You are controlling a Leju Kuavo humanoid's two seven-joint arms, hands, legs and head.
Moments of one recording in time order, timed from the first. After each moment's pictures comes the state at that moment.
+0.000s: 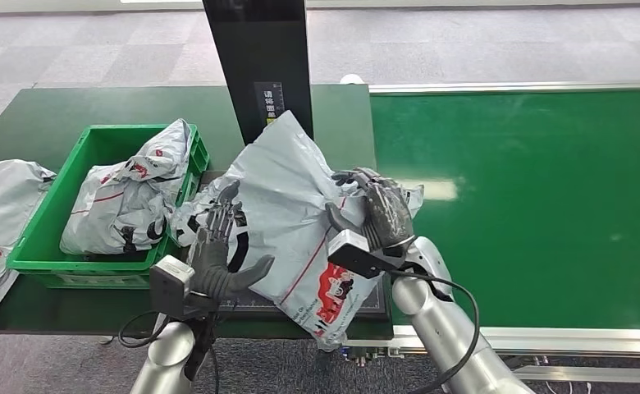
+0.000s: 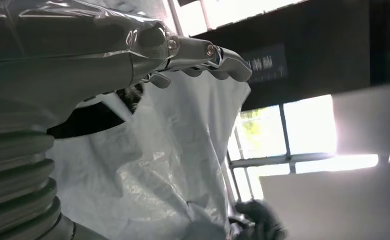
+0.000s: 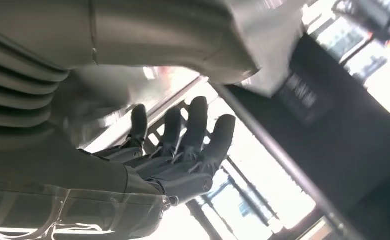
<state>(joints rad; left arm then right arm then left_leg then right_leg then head) -0.11 -0.15 -0.29 -1.32 -0.14 -0.03 -0.45 -0.52 0.07 0.54 -0.91 0.48 -0.33 -0.55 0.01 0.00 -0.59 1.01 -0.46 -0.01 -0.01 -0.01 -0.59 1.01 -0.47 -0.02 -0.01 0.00</state>
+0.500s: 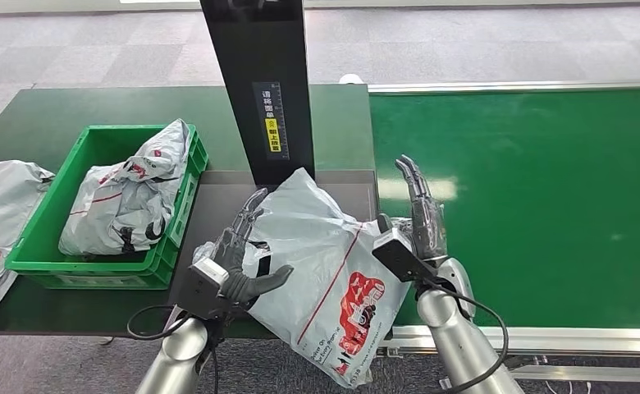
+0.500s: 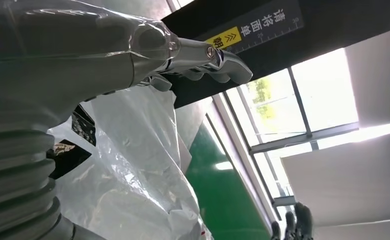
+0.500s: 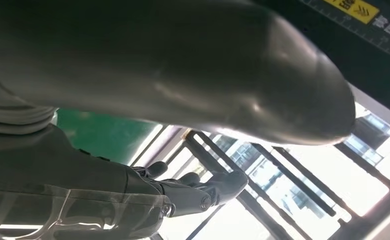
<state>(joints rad) -0.15 -0.15 -0.32 -1.23 -0.26 -0.07 -0.46 -0.39 0.05 0.37 -0.94 0.43 -0.34 -0.56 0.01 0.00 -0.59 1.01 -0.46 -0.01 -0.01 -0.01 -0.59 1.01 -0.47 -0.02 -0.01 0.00</state>
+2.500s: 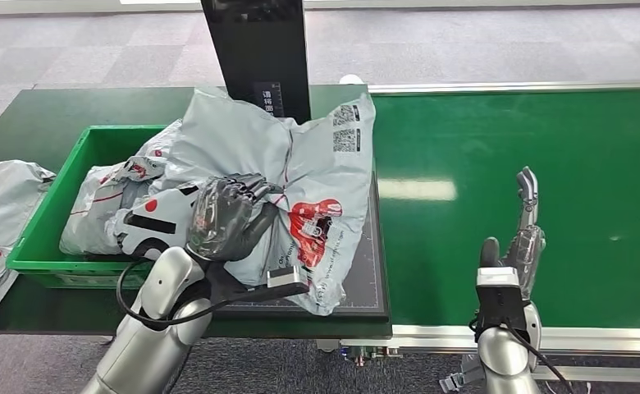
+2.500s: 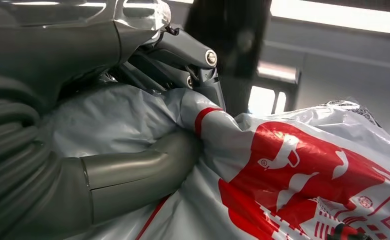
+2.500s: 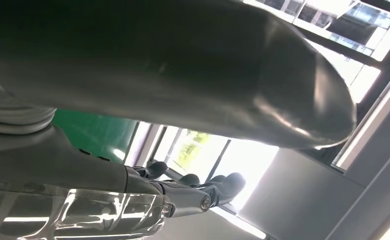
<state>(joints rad) -0.34 0.05 -0.56 -1.41 -1.08 0.39 -0.20 -0.12 0.05 0.12 -1.41 0.30 -0.34 -0.60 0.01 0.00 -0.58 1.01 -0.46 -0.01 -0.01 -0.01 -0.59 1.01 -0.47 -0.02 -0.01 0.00</state>
